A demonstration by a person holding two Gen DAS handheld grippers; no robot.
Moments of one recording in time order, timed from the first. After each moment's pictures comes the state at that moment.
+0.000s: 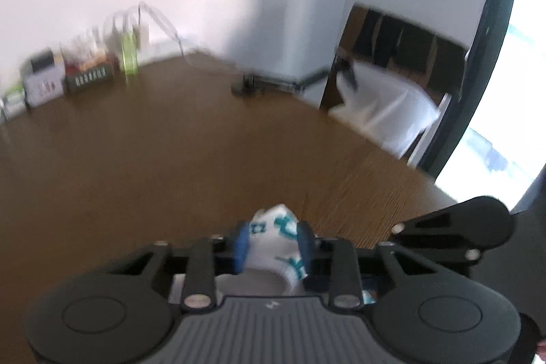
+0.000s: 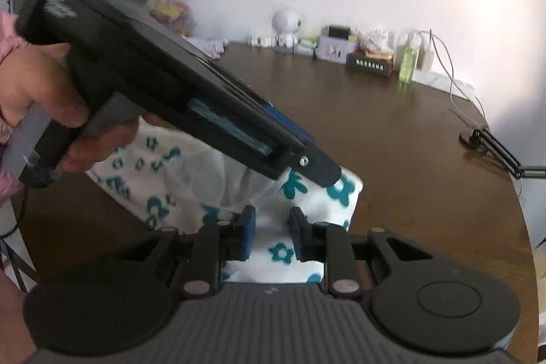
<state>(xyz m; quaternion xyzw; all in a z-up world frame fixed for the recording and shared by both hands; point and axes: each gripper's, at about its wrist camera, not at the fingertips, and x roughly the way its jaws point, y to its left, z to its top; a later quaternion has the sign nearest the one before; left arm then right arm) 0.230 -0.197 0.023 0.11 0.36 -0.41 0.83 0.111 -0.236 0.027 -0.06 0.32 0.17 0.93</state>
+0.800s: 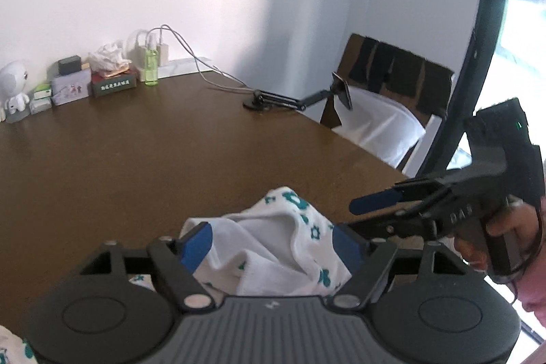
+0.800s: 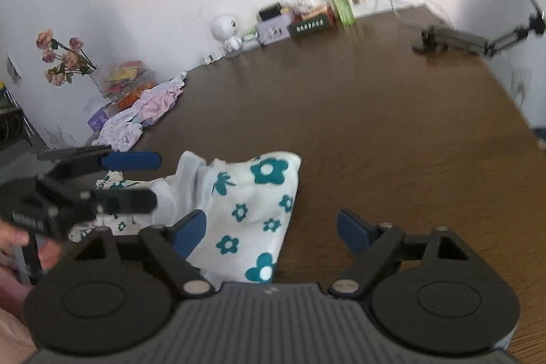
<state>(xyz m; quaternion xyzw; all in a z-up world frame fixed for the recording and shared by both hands) 0.190 -0.124 0.038 0.08 0.31 -0.42 0.85 0.122 -0.343 0.013 0.19 0.36 0.16 0.90</state>
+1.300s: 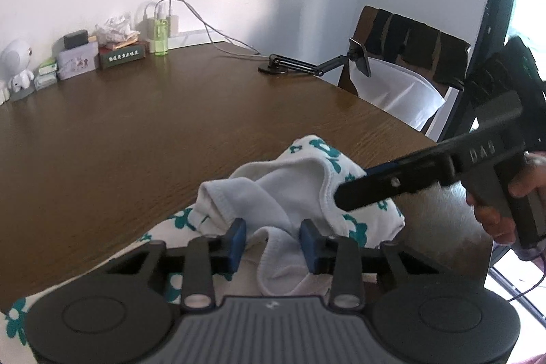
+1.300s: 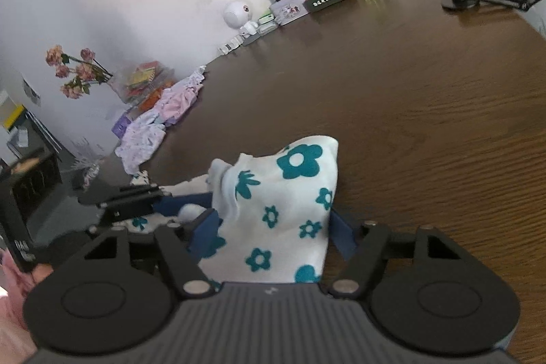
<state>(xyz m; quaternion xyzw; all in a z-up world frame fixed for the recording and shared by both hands) 0.198 -0.118 -0.003 0.10 0.34 -0.40 0.85 0.145 -0.327 -0.006 0.25 0.38 0.20 0.87</state>
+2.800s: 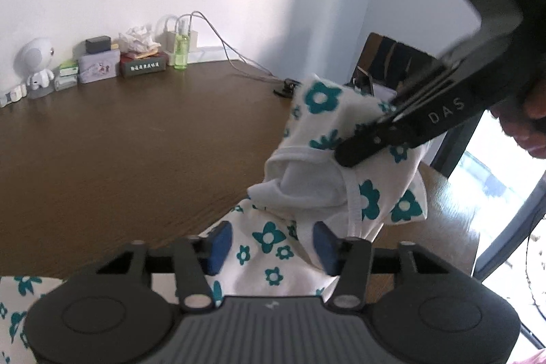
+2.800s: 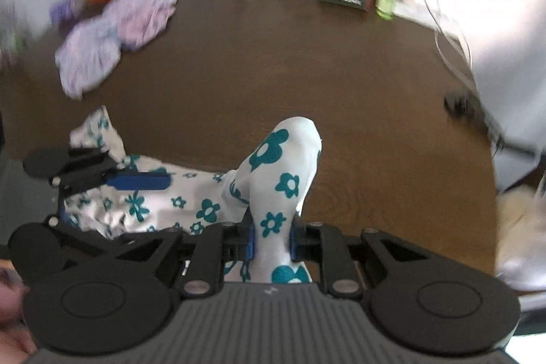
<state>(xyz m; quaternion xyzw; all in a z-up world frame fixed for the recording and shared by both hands) 0.206 -0.068 0.028 0.06 0.33 -0.41 0.85 0.196 -0.204 0.098 -0.06 0.51 0.09 0.86</state>
